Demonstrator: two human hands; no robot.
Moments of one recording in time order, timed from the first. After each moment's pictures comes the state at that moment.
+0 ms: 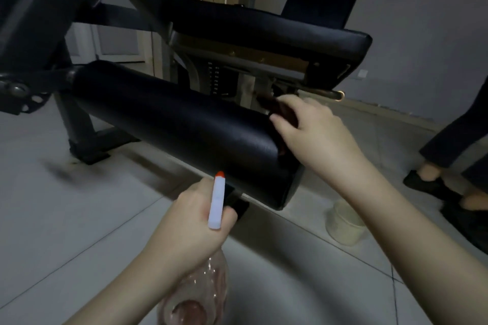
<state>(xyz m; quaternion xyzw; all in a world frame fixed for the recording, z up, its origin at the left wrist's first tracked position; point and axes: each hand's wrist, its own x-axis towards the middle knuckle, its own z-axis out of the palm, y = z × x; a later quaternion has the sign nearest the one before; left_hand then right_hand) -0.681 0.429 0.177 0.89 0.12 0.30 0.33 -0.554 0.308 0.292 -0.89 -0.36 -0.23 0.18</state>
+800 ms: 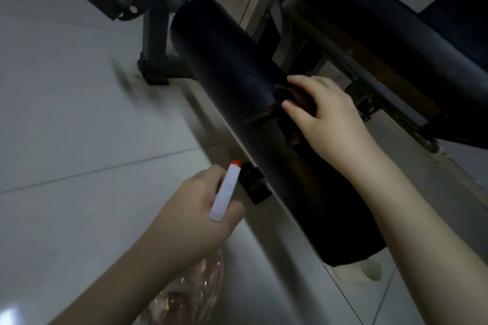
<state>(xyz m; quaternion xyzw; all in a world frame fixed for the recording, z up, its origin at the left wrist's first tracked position) -0.717 0.470 0.188 0.75 0.29 0.32 0.50 -0.542 0.447 0.311 -0.82 -0.55 -0.10 0.13</state>
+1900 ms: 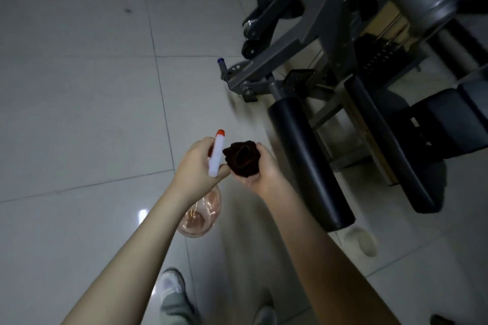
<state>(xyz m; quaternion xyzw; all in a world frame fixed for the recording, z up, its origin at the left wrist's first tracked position) -0.974 0.528 0.569 0.67 0.50 0.26 0.49 -0.841 0.514 0.577 -0.64 0.07 0.59 0.49</state>
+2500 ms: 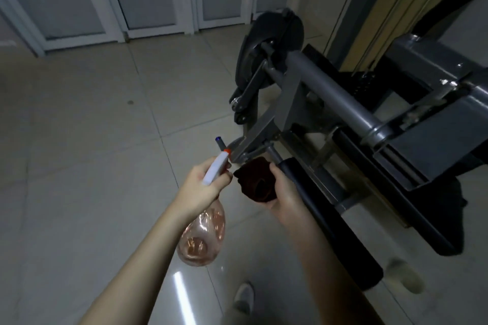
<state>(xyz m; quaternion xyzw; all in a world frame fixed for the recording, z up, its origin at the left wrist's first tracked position) -0.942 0.693 0.741 0.66 0.45 0.21 0.56 -0.792 0.633 0.718 -0.63 0.03 0.55 0.55</state>
